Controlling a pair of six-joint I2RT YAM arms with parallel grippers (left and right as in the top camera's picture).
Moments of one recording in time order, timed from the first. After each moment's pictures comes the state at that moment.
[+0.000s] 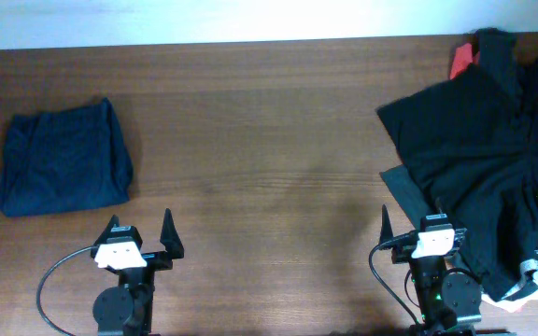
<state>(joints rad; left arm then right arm) 0.00 0.01 0.01 -0.08 -0.04 -0.13 0.07 0.01 0.01 -0.07 0.01 -0.13</state>
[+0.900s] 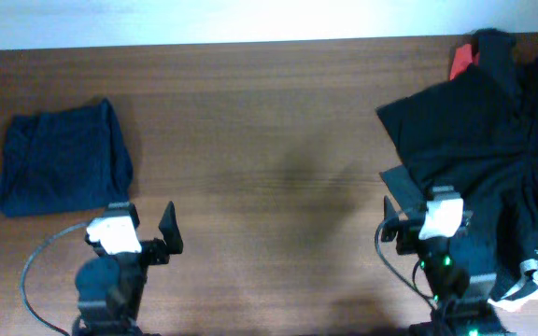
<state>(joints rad) 0.00 0.37 0.37 -0.31 0.03 -0.14 0.07 0.45 0.38 -0.29 0.01 -0.03</state>
